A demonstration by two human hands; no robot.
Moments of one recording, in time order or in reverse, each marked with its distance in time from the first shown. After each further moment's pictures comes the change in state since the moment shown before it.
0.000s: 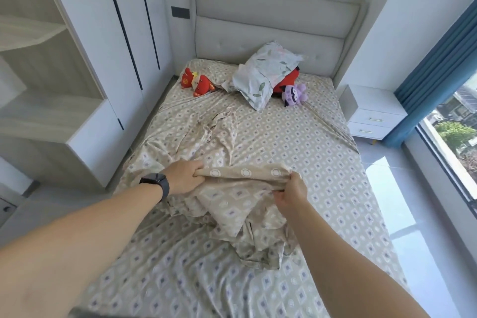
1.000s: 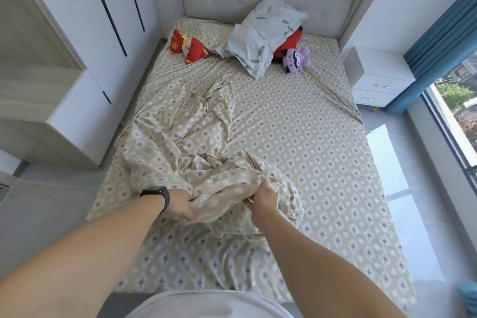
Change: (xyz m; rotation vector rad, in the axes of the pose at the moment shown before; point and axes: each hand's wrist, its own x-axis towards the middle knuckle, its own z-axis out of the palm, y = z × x) left_hand 0.020 -0.053 0.092 -0.009 -0.687 -0.299; right_hand 0.007 0.094 0.027 -0.294 0.118 0.141
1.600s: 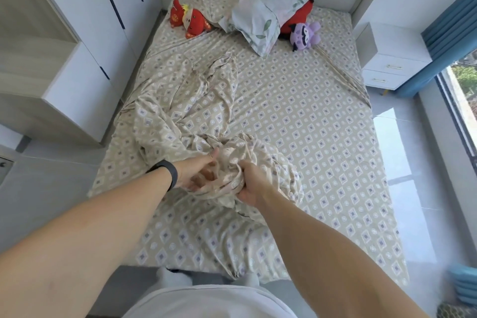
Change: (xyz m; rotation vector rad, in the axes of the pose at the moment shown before) left_hand 0.008 0.051 -0.014 -0.932 -0.052 0.023; right_hand -0.016 -0.021 0.019 0.161 -0.600 0.279
